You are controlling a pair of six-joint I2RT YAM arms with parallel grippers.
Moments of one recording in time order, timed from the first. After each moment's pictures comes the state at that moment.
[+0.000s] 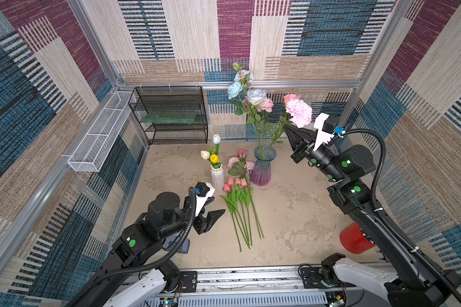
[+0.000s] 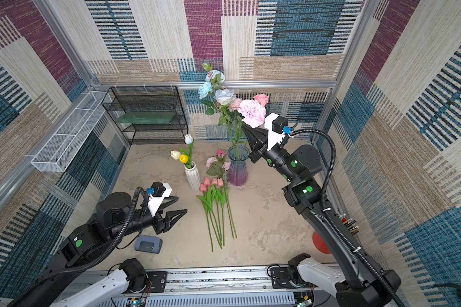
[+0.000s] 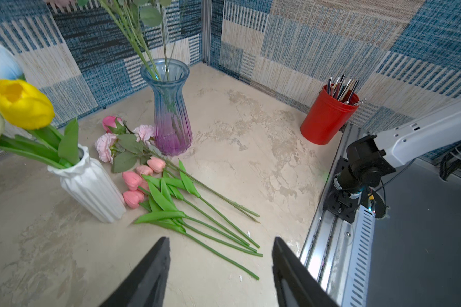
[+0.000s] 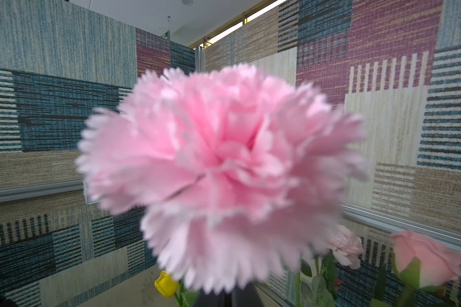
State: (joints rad) left arm -0.72 0.69 0.97 -0.65 0.23 0.02; right arm 0.45 1.07 1.20 0.26 -0.37 0.11
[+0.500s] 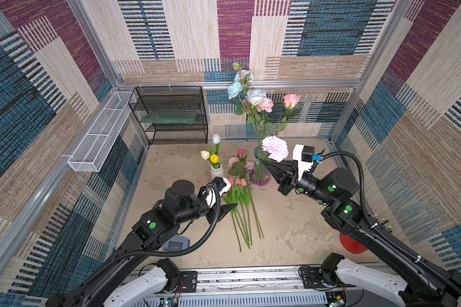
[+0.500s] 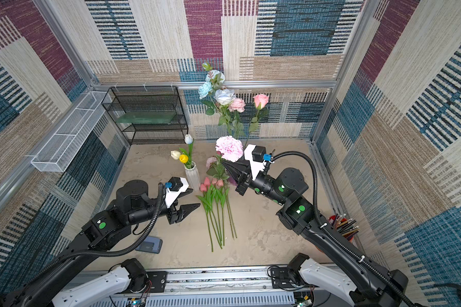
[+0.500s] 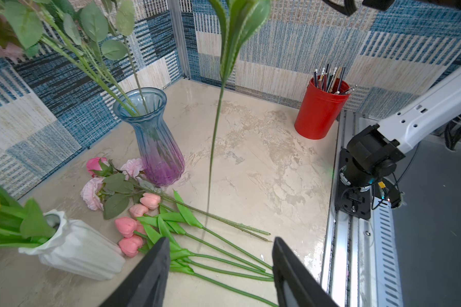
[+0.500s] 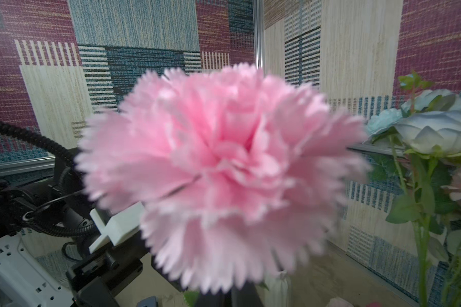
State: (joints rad) left arm -0.72 0.86 0.97 -0.48 0.33 0.19; right arm 0.69 0.95 0.96 0.23 -0.37 0.17
